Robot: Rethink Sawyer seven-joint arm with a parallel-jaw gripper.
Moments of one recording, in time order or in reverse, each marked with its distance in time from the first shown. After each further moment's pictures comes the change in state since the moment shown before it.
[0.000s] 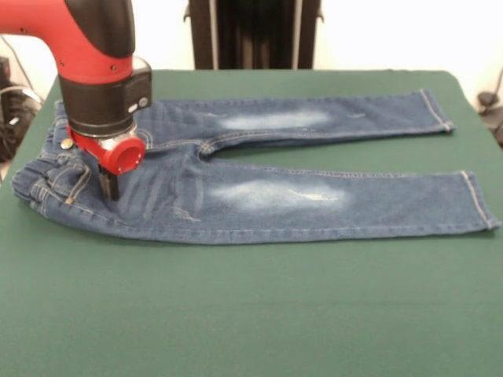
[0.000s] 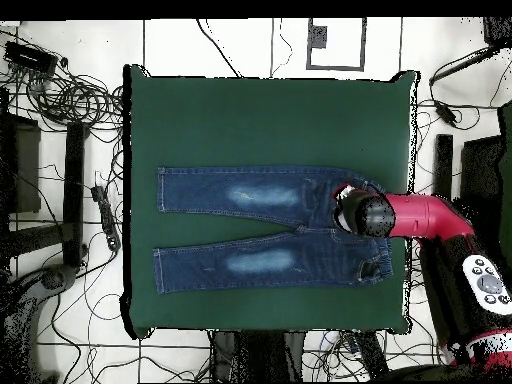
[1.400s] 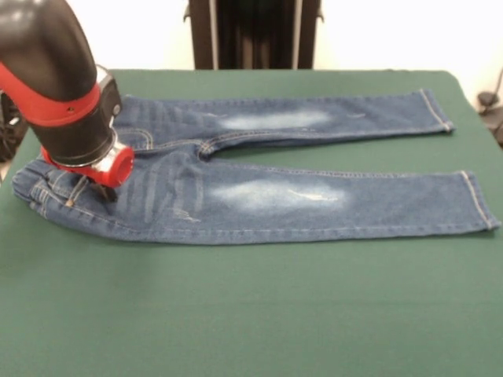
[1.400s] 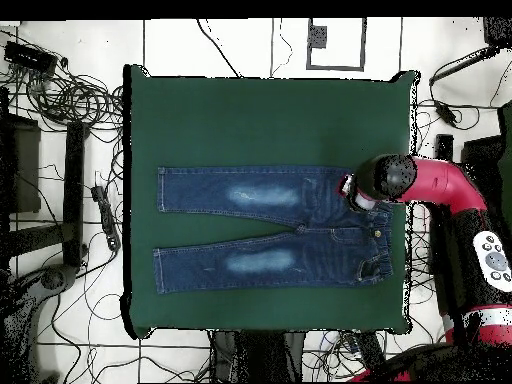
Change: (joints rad) arm -0.062 0.132 0.184 -0.258 0.014 0.502 -0.499
